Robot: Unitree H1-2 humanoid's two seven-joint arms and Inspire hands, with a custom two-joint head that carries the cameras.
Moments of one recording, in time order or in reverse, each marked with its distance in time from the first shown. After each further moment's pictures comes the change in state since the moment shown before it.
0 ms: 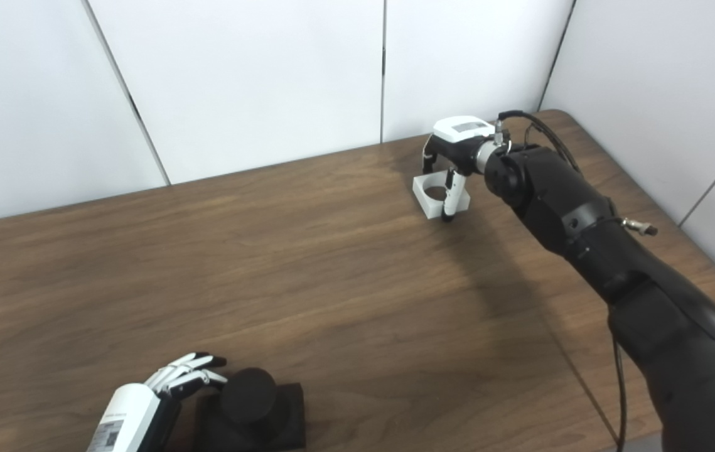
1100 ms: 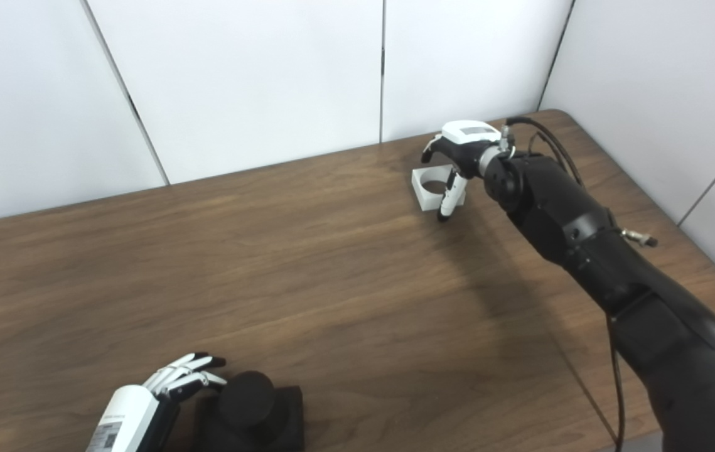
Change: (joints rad) left arm -0.002 0.019 0.004 0.014 -0.022 -0.021 0.011; right arm 0.010 0.009 0.012 -0.039 0.009 0.124 0.008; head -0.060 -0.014
